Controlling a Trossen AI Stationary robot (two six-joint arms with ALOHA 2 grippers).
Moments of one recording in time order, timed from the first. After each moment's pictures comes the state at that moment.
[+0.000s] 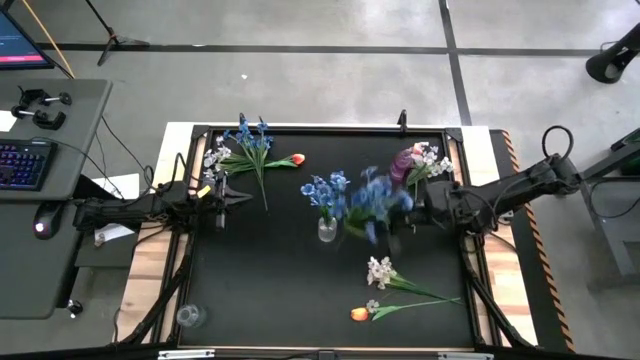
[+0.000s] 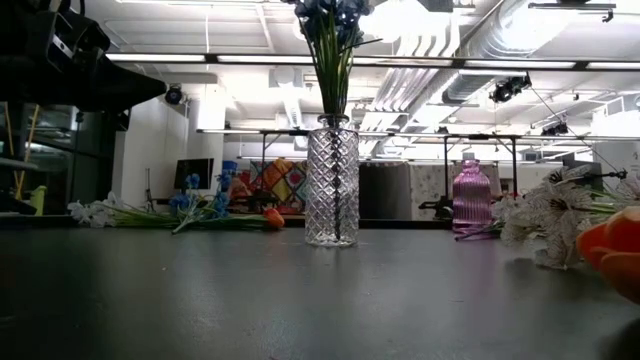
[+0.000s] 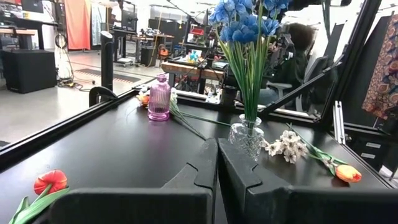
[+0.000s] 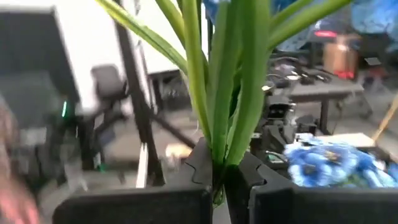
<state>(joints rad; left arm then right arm) 0.05 0.02 0.01 0.02 -0.10 -0.13 0.27 1.18 0.88 0.34 0.12 0.06</state>
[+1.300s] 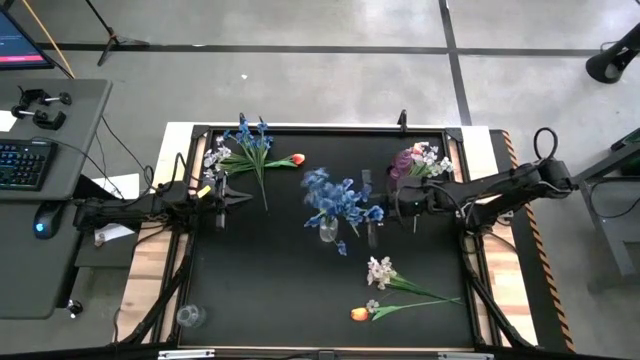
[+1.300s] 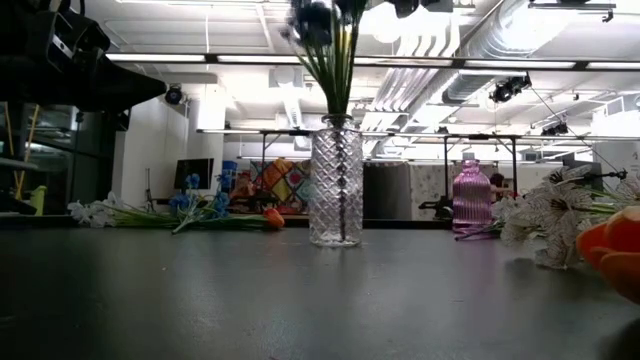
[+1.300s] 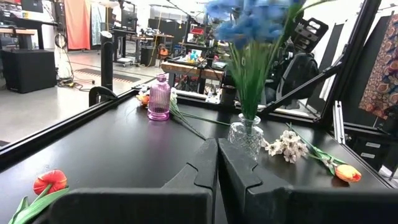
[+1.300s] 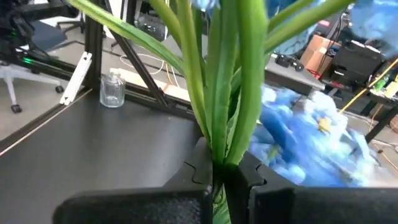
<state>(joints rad) 0.05 0.02 0.01 0.02 -0.10 -0.13 0.13 1.30 0.88 0.25 0.07 -0.30</state>
